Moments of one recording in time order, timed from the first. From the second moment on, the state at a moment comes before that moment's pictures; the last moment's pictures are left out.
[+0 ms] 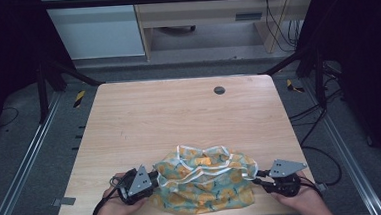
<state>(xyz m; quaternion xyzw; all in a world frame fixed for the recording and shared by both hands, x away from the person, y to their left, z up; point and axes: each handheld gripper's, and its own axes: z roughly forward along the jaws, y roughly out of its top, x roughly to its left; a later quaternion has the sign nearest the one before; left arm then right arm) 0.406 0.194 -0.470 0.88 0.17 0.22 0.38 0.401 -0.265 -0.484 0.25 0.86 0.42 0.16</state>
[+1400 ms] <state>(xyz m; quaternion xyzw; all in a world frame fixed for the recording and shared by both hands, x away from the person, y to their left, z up) 0.427 0.229 -0.421 0.84 0.26 0.27 0.39 0.409 -0.275 -0.412 0.28 0.82 0.46 0.19</state>
